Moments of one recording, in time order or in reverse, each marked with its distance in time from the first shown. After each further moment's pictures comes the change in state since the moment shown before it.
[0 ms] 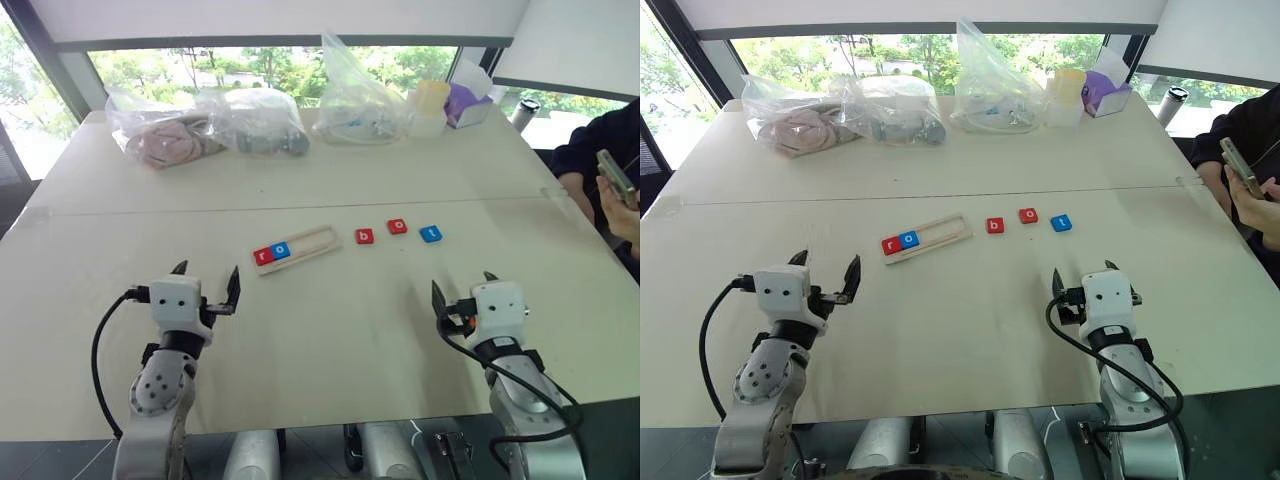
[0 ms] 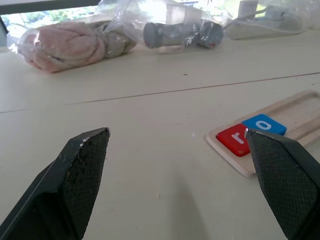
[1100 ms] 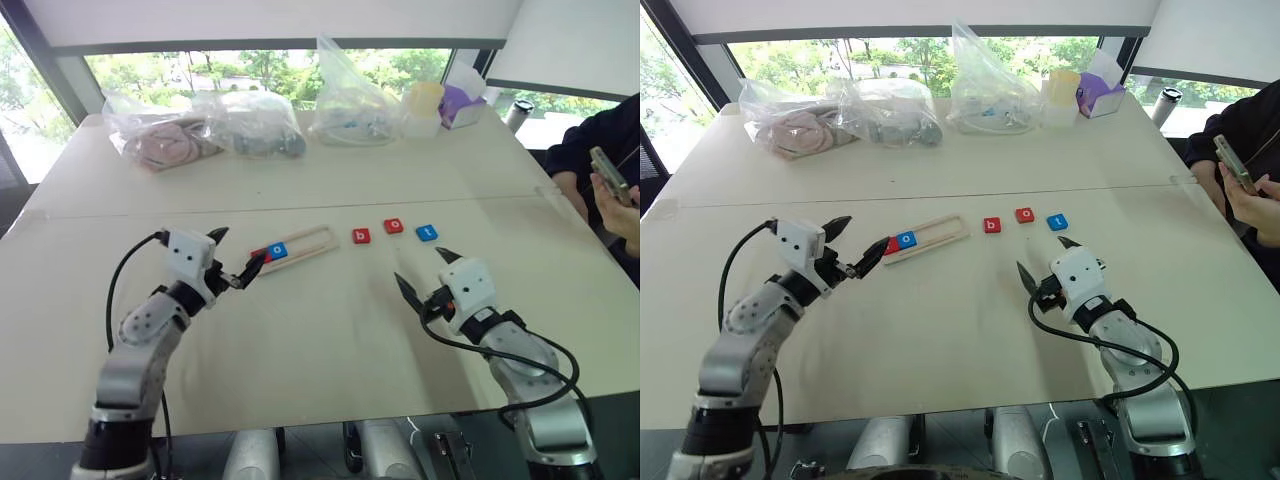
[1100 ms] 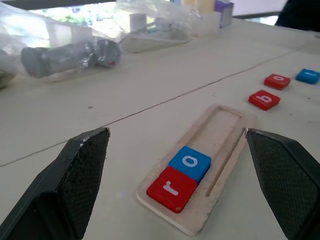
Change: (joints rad) left arm -0.386 0.335 0.016 0.345 -0.252 0.090 -0.474; right arm -0.216 -0.222 0.057 0.100 0.117 -0.006 0.342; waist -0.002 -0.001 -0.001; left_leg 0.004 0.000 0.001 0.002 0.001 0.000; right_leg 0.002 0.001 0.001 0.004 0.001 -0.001
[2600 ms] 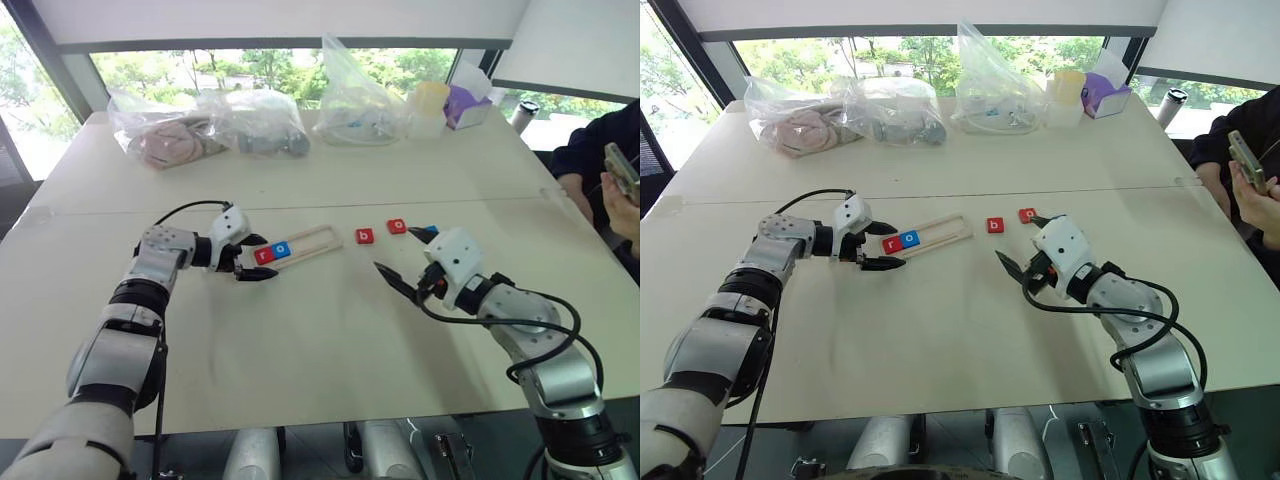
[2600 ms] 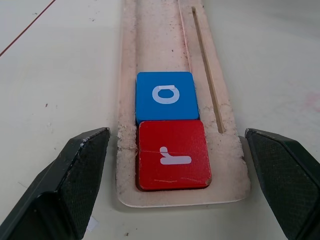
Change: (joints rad) left arm -0.678 0.029 -0.278 1.194 0.315 -0.472 -0.616; right arm -0.166 -0.086 0.059 0.019 0.088 0.075 0.085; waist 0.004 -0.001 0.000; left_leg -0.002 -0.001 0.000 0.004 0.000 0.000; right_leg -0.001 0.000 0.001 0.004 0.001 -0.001
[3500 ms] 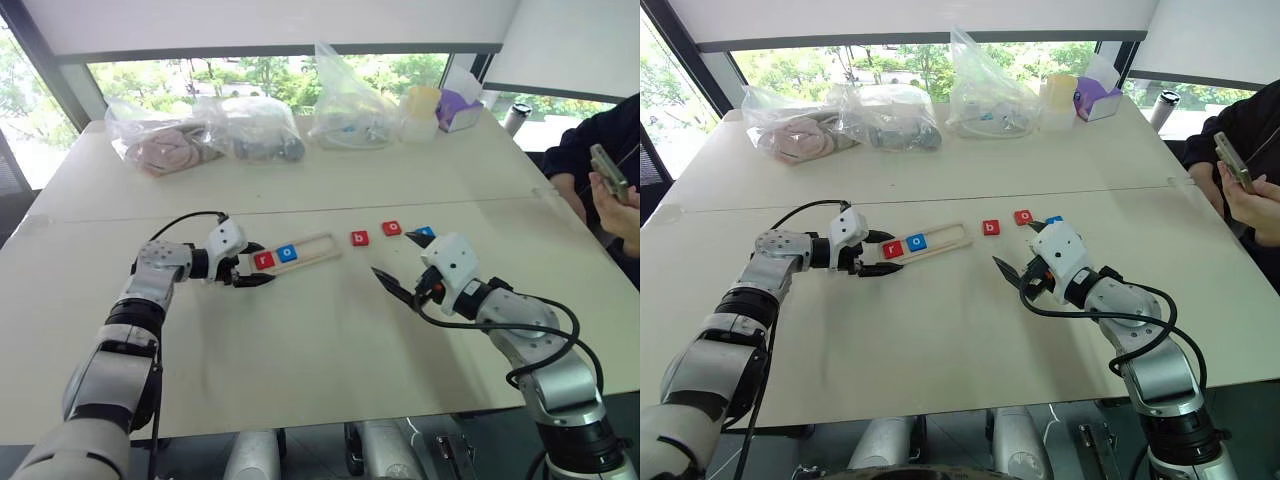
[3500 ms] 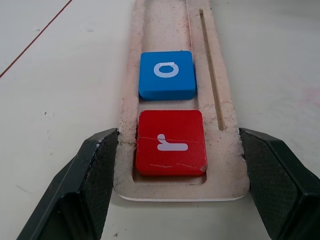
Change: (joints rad) left arm 0.149 0.018 0.024 -0.169 -0.002 -0.052 0.001; right arm 0.020 -0.003 0.004 -0.041 0.001 0.038 -0.005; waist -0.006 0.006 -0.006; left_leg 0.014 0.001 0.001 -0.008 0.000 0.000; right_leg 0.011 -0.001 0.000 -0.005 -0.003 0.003
